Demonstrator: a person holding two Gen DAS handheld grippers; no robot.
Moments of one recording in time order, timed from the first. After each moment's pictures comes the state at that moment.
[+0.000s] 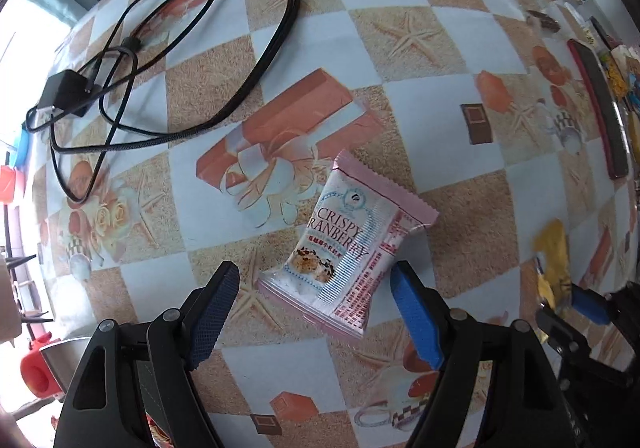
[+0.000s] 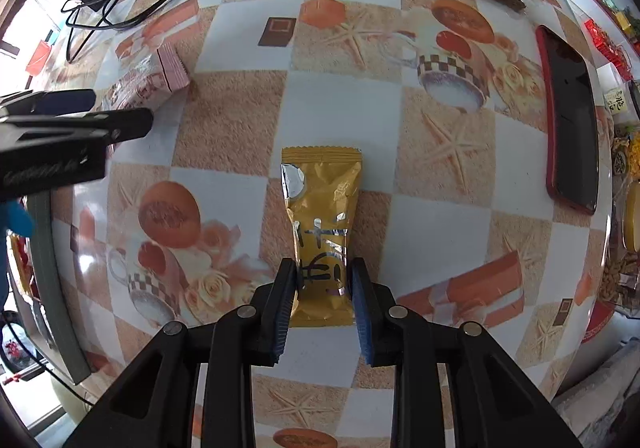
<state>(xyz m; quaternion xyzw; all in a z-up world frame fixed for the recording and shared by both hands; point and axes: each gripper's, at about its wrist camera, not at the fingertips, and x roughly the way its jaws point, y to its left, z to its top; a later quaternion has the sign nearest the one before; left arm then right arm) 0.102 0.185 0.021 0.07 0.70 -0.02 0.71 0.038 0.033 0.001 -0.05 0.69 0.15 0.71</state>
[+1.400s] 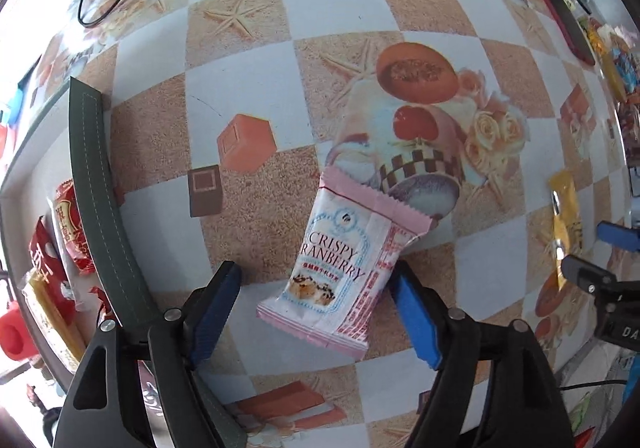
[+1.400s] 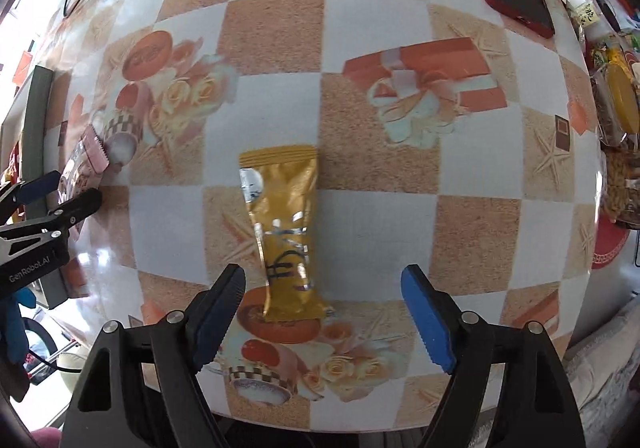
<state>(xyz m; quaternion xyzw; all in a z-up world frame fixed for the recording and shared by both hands) -0.039 0.206 0.016 0.03 0.72 -0.02 0.69 -0.084 -0.035 -0.003 -0.02 0.73 0.11 0.67</state>
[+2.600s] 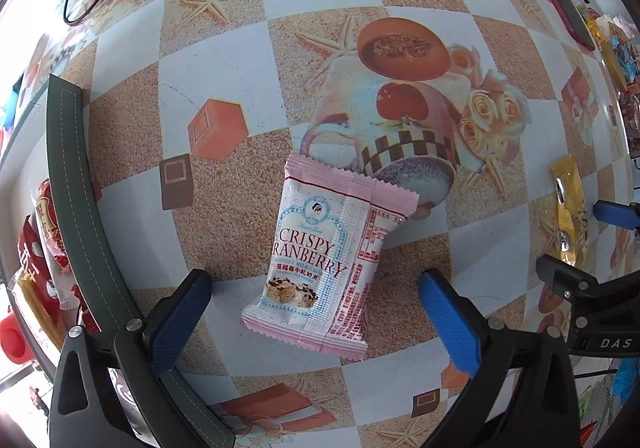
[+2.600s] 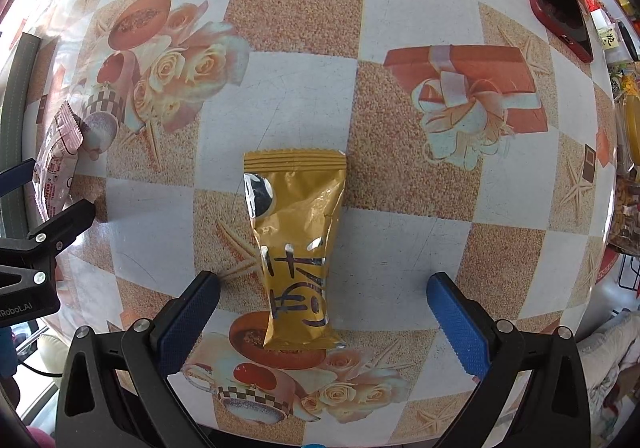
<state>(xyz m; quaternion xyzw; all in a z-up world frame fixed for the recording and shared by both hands) -0.053 0.188 -0.019 0.04 0.73 -0.03 0.69 -0.063 -0.004 -0.058 -0.07 0.74 0.13 0.65</state>
